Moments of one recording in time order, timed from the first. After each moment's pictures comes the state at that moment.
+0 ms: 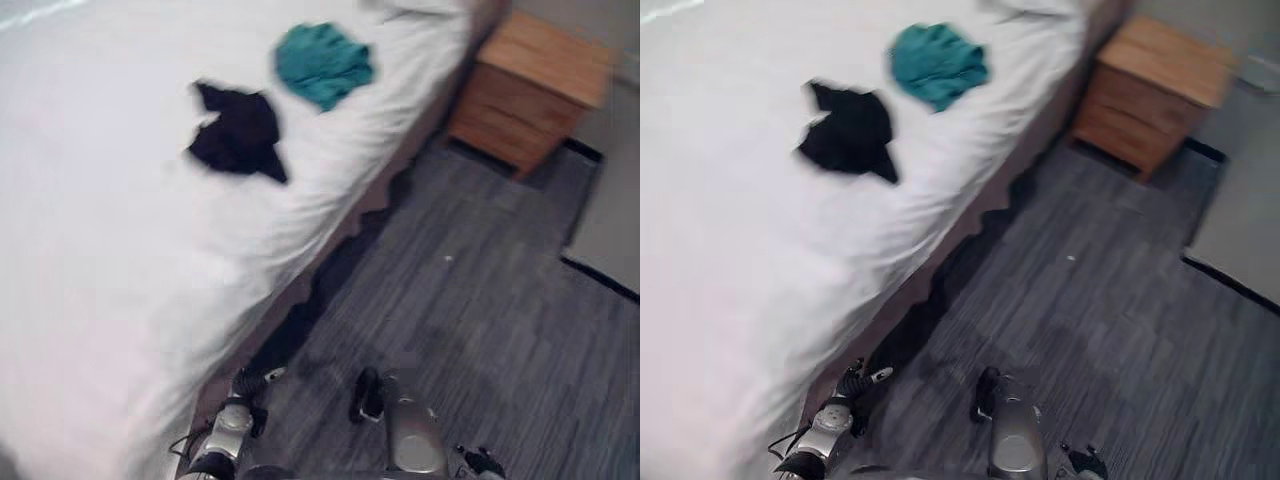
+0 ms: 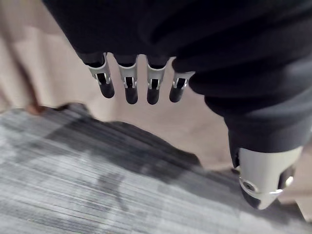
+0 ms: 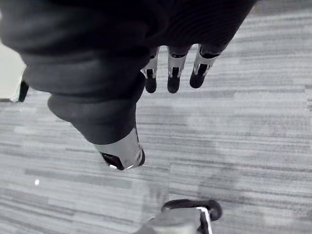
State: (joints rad) left arm -0.05 0.09 0.00 0.94 0.25 -0.05 0.19; right arm 0.09 -0.03 -0.40 1.02 0.07 -0.06 -0.19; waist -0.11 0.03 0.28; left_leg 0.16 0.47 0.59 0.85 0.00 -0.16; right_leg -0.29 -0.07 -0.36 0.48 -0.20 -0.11
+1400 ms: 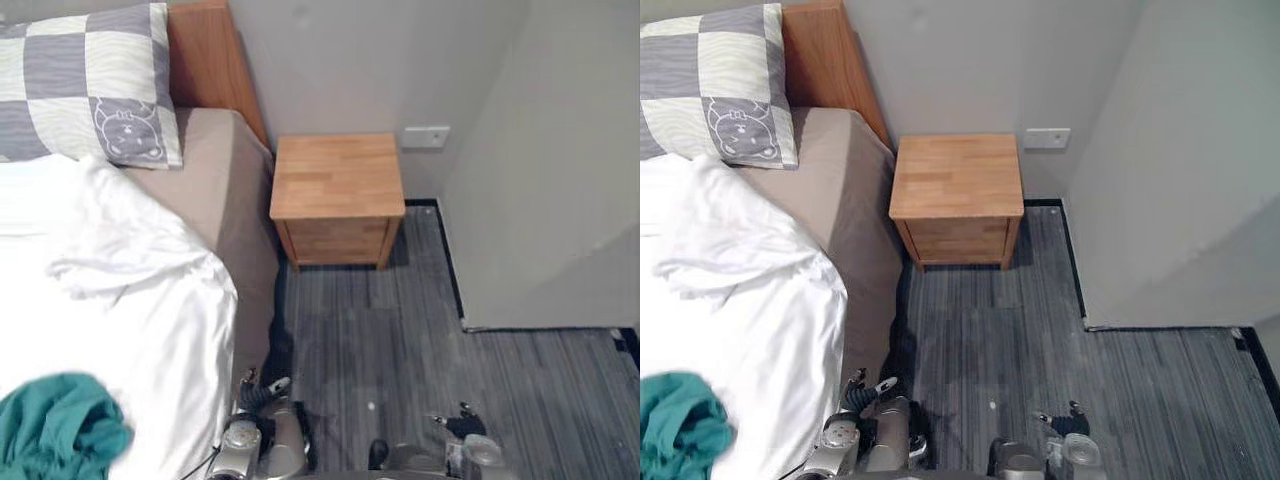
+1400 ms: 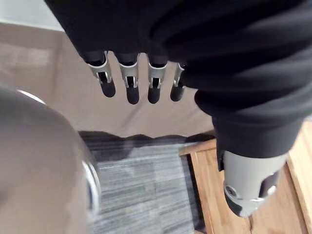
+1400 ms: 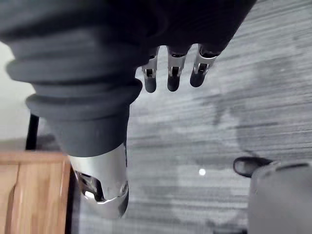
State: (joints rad) left arm 0.02 0.00 0.09 0.90 0.20 -0.10 0.22; right arm 0.01 -0.05 -0.19 1.00 -0.09 -0.03 -0.15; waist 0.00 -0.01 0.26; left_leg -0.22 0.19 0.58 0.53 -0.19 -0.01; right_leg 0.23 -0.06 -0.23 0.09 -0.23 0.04
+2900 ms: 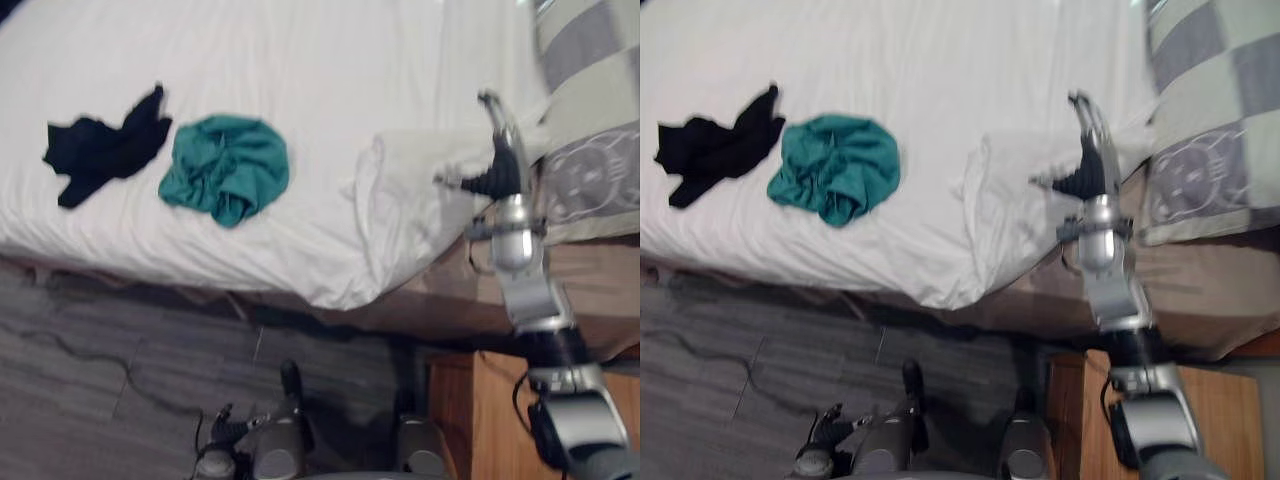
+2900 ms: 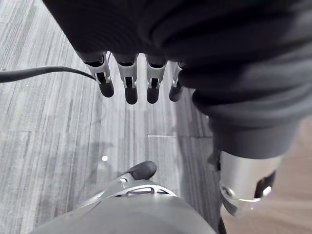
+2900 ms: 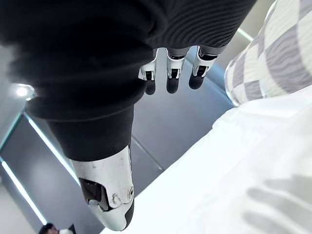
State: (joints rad) left arm 0.04 0.11 0.07 0.94 0.21 -0.06 0.18; right arm -0.71 -0.51 0.05 0.21 -0.42 -0.07 -0.26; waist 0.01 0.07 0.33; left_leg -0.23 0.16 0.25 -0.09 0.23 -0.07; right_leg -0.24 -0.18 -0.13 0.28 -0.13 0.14
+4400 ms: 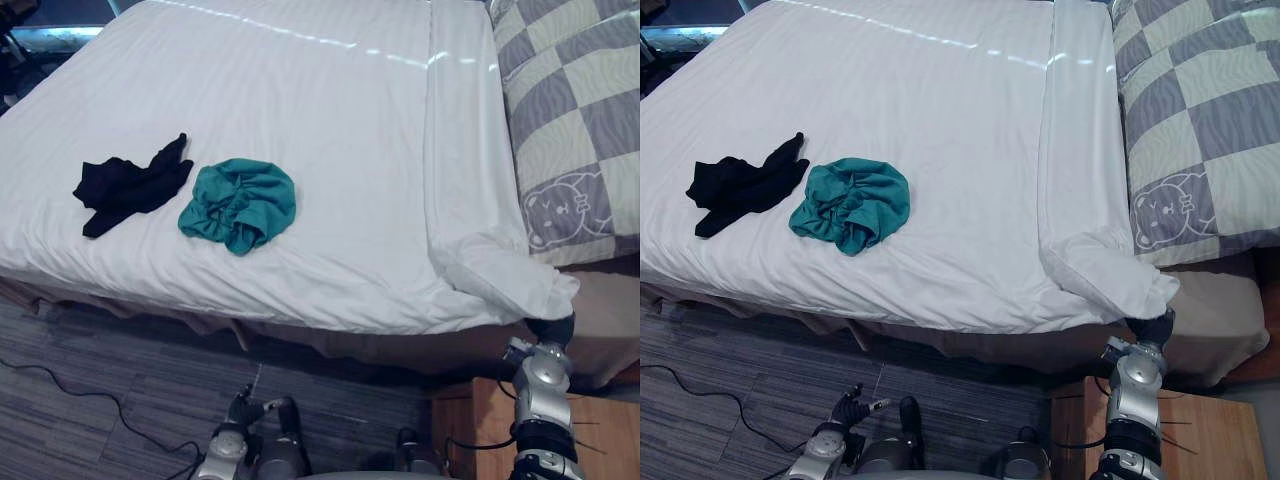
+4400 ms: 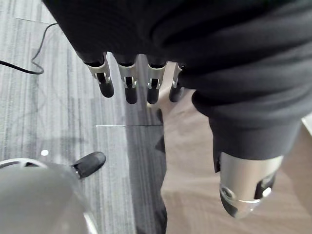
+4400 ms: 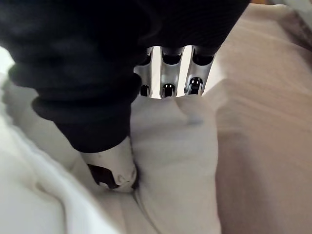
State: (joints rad) left arm 0.03 0.10 0.03 0.94 0.23 -0.02 0.13; right arm -0.15 -0.12 -0.60 0.48 0.04 -0.05 -0.26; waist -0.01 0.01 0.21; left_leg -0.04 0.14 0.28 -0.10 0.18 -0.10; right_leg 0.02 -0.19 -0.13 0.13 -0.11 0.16
